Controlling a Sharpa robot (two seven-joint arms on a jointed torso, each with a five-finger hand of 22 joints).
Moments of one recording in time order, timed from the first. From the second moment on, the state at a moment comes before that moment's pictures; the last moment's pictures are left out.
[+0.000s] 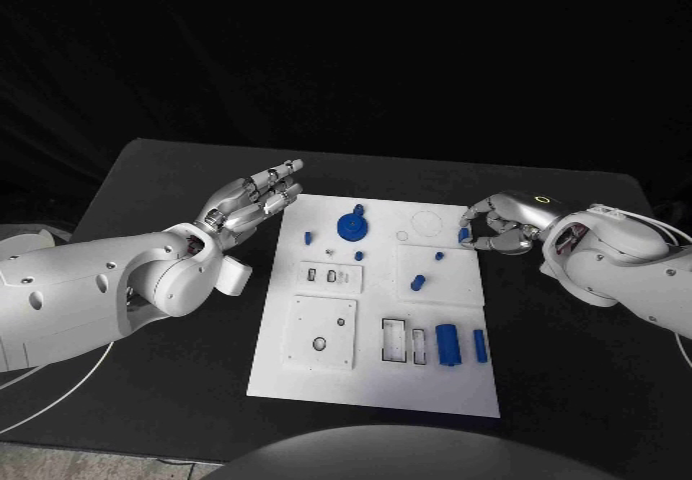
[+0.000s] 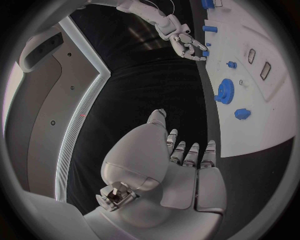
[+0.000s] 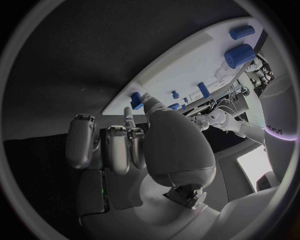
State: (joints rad) left arm 1.24 -0.96 -0.21 1.56 -0.16 -0.16 0.53; left_hand 1.47 0.26 -0.20 0.26 0.54 0.32 0.05 0.05 0.04 0.02 0.01 0.01 0.01 0.00 0.12 0.00 0.00 0.17 0.02 0.26 0.02 0.01; right arm 1.20 -0.97 -0.12 1.46 -1.55 -0.33 -0.04; right_hand 1.28 -0.08 0.16 0.18 0.20 0.87 0.07 0.19 0.35 1.46 -0.02 1.57 1.31 1.46 -0.08 1.49 1.31 0.06 1.41 0.04 1.29 1.31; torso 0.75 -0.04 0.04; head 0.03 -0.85
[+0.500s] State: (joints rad) left arm 1.24 -0.96 -0.21 1.56 -0.16 -0.15 0.52; left_hand 1.47 0.26 -0.20 0.25 0.54 0.32 0.05 0.05 0.04 0.02 0.01 0.01 0.00 0.00 0.13 0.00 0.00 0.17 0.02 0.26 0.02 0.01; right arm 1.19 -0.96 -0.12 1.45 -1.56 -0.34 -0.04; right_hand 1.30 -0.07 0.16 0.16 0.26 0.91 0.06 0.29 0.42 1.46 -0.02 1.57 1.31 1.46 -0.08 1.47 1.31 0.06 1.41 0.04 1.28 1.31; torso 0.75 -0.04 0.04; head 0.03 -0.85
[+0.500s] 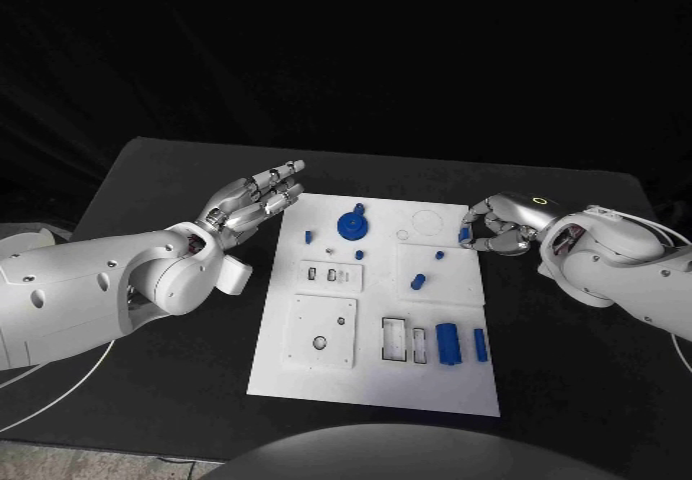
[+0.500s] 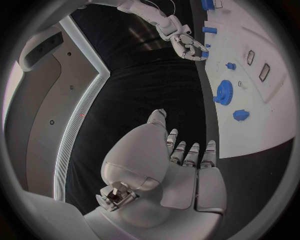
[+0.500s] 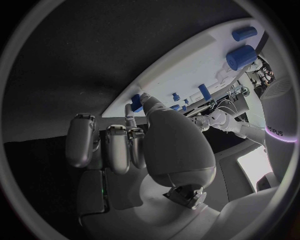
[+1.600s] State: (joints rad) left arm 1.24 -0.95 -0.21 1.56 -0.16 -0.14 0.51; left_hand 1.47 0.26 -0.20 0.25 0.54 0.32 0.05 0.05 0.04 0.02 0.02 0.01 0.00 0.00 0.13 0.00 0.00 0.17 0.03 0.26 0.02 0.01; right arm 1.24 -0.87 -0.11 1.59 -1.55 -0.43 -0.04; right_hand 1.31 -0.06 0.18 0.15 0.38 0.94 0.05 0.35 0.48 1.46 -0.02 1.57 1.31 1.46 -0.08 1.49 1.31 0.06 1.42 0.03 1.29 1.31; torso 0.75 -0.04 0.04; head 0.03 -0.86
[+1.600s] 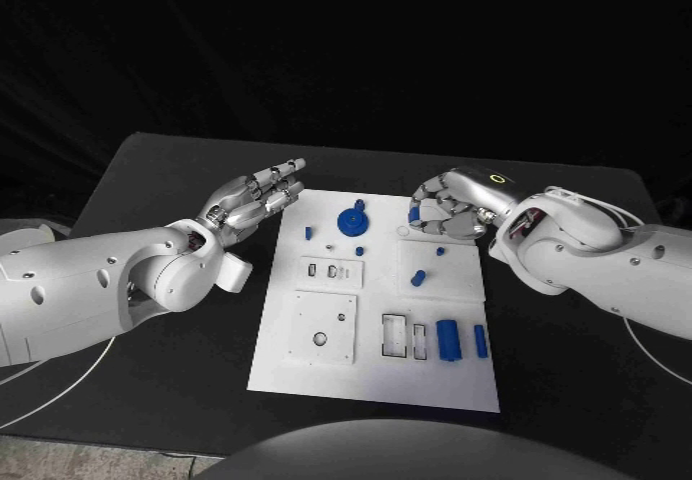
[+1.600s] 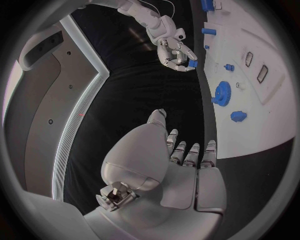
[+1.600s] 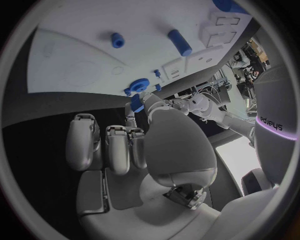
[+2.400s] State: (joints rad) left arm 1.24 -0.96 -0.21 1.56 -0.16 -0.14 0.50; left_hand 1.47 0.26 -0.20 0.25 0.54 0.32 0.05 0.05 0.04 0.02 0.02 0.01 0.01 0.00 0.13 0.00 0.00 0.17 0.03 0.26 0.02 0.01; right arm 1.12 -0.64 -0.11 1.53 -1.58 -0.40 -0.09; right_hand 1.30 -0.07 0.19 0.15 0.38 0.94 0.05 0.37 0.48 1.46 -0.02 1.57 1.31 1.46 -0.08 1.49 1.31 0.06 1.42 0.03 1.28 1.31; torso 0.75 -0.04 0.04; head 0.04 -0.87
